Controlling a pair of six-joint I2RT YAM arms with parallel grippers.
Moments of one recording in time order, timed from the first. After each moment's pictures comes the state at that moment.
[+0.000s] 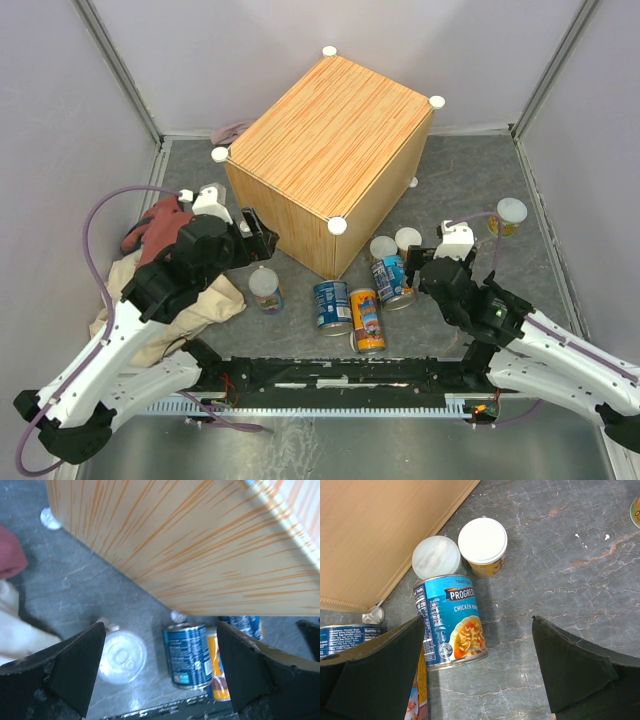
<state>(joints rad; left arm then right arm) -0.68 0.80 1.02 -0.73 -0.32 -0.69 0.95 0.71 0.67 -0.62 0.76 0.61</state>
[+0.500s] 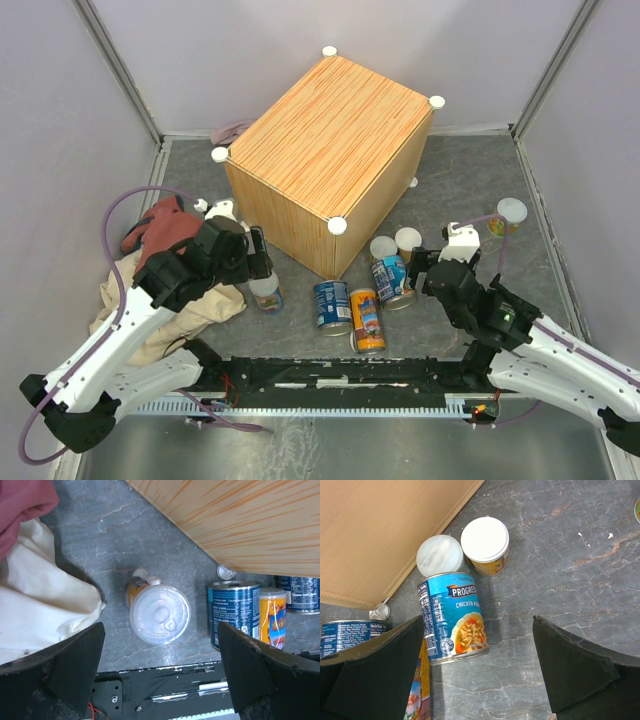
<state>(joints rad) -0.69 0.89 1.07 -1.03 -0.31 -0.69 0.95 0.66 0.67 -0.64 0.74 0.62</state>
